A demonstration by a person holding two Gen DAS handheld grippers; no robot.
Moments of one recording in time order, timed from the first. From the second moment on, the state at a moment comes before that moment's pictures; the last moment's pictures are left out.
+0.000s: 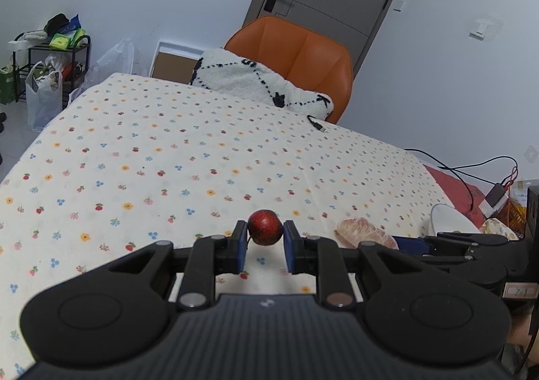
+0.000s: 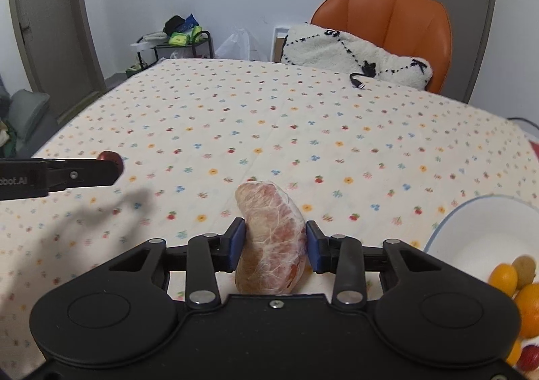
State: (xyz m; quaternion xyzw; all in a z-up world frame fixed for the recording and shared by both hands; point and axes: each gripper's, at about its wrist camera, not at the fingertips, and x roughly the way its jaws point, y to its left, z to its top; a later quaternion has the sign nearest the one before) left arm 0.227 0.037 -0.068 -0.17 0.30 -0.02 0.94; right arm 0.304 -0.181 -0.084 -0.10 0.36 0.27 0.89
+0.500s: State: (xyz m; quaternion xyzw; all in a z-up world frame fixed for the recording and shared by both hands) left arm 0.224 -0.009 -0.047 -0.15 0.28 -0.07 0.95; right arm 0.269 -0.218 -0.049 -0.06 0.31 0.26 0.91
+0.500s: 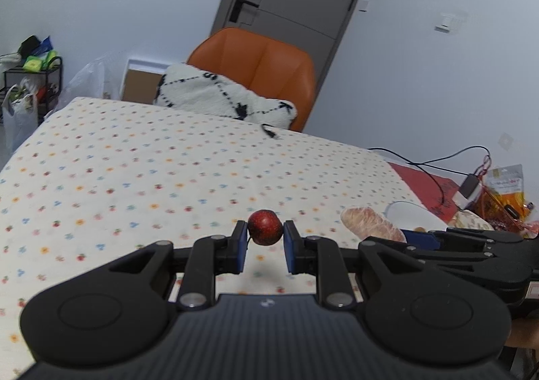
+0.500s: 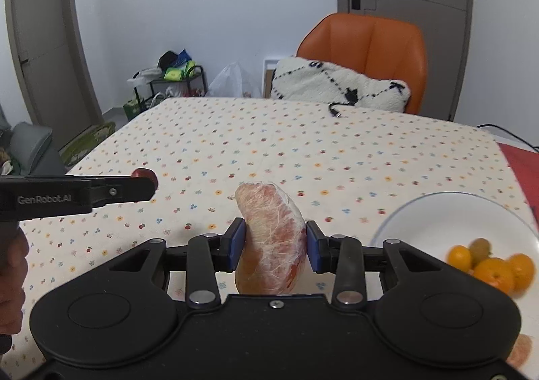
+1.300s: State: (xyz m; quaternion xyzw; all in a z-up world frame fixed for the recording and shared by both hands) left arm 0.238 -0.081 -0.049 -0.12 0.29 -0.14 0.94; right arm 0.255 -0.307 -0.057 -0.03 0.31 0.17 0.93
